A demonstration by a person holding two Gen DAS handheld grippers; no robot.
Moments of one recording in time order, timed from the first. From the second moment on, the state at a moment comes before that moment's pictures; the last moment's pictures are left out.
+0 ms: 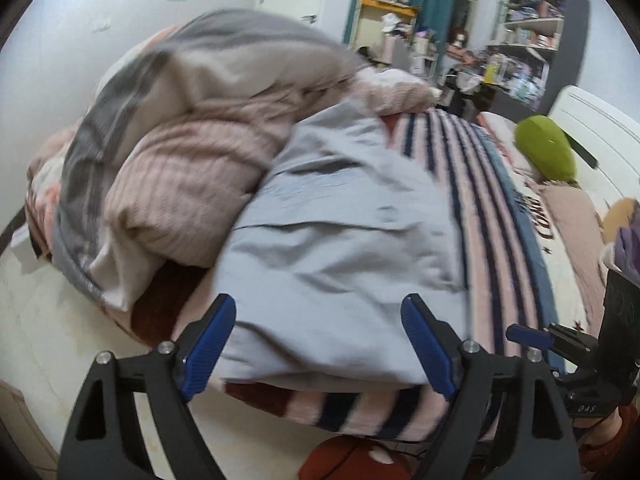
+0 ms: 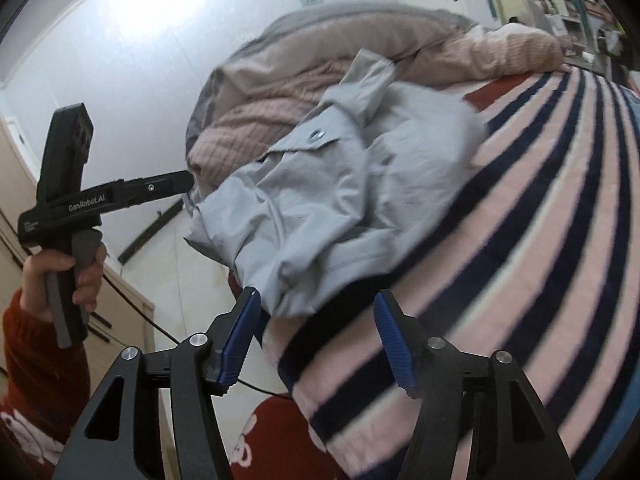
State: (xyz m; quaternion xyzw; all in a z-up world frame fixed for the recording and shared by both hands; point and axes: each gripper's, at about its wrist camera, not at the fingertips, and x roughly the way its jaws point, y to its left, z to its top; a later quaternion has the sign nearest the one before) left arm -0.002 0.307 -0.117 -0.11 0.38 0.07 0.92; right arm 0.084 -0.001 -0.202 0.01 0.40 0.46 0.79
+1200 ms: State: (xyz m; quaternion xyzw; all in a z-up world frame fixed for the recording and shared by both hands) left arm -0.048 -0.020 -0.013 0.00 0.13 -0.03 0.99; right arm -0.059 -0.303 -0.060 0.00 0.16 0.18 0.97
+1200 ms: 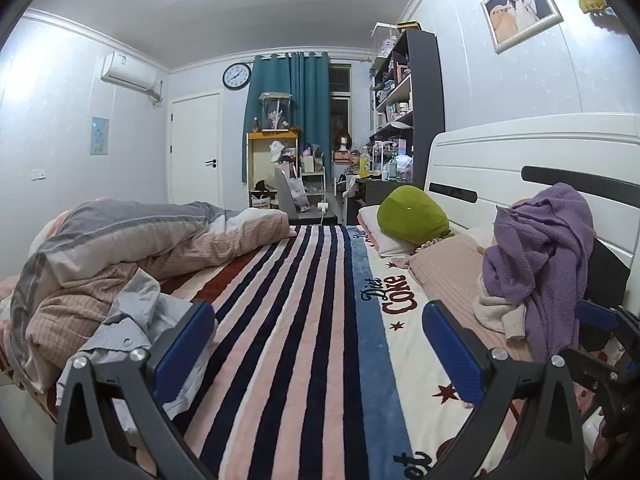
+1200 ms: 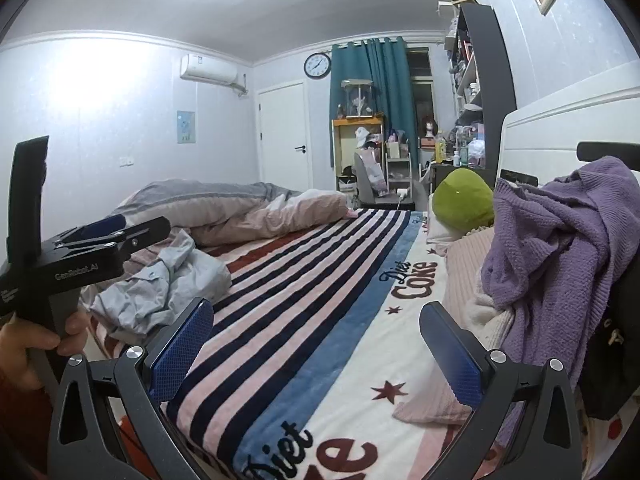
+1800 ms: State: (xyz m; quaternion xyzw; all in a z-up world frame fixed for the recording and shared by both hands) left arm -0.053 -0.009 -0.014 -0.01 0.13 -0.03 0.99; right arm -0.058 -0.298 -0.060 0.00 0.16 0.19 0.97
